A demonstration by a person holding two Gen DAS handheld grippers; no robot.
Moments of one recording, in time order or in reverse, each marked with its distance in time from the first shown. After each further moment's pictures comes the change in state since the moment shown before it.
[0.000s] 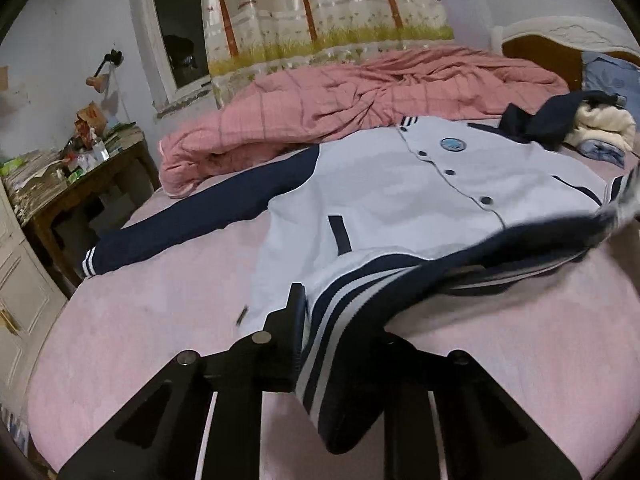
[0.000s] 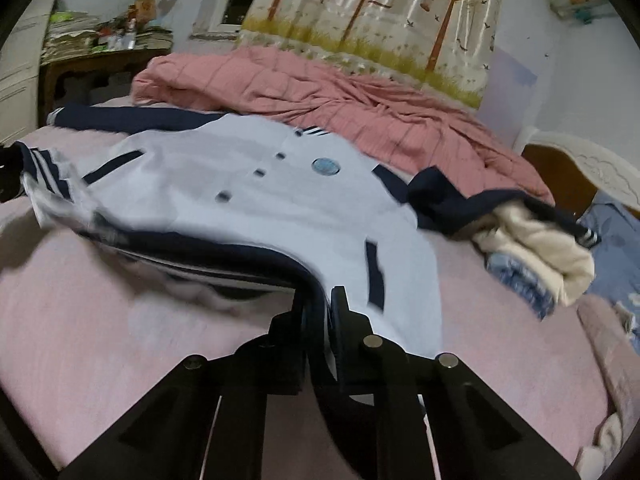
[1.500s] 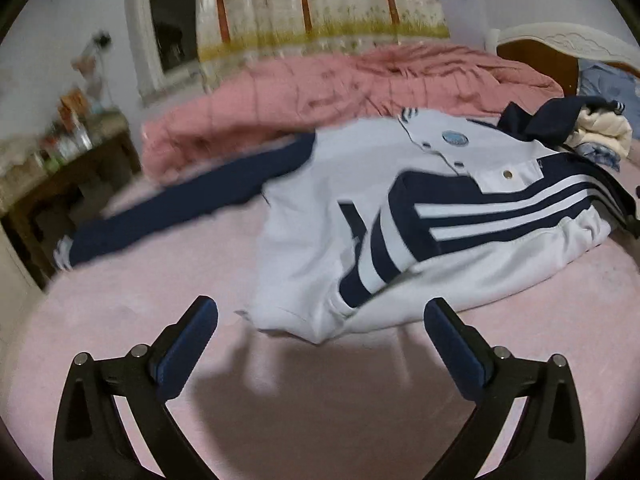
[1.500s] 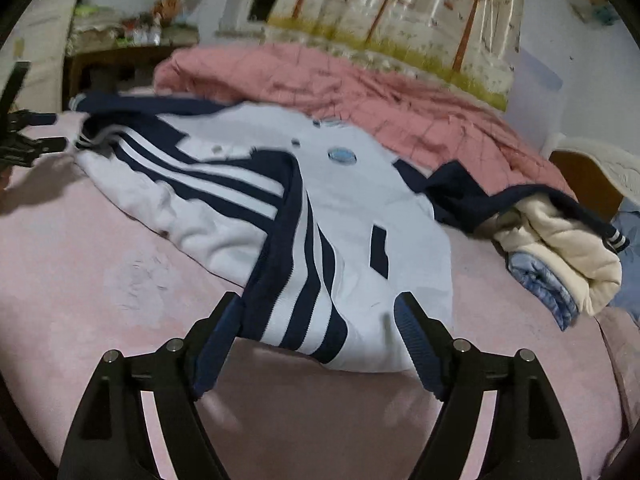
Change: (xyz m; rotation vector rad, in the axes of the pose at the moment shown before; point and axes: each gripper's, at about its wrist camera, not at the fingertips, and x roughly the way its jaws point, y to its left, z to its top) left arm 0.030 0.029 -0.008 -0.044 0.029 -0.115; right arm 0.019 -0.025 -0.038 -0.023 -0.006 0.064
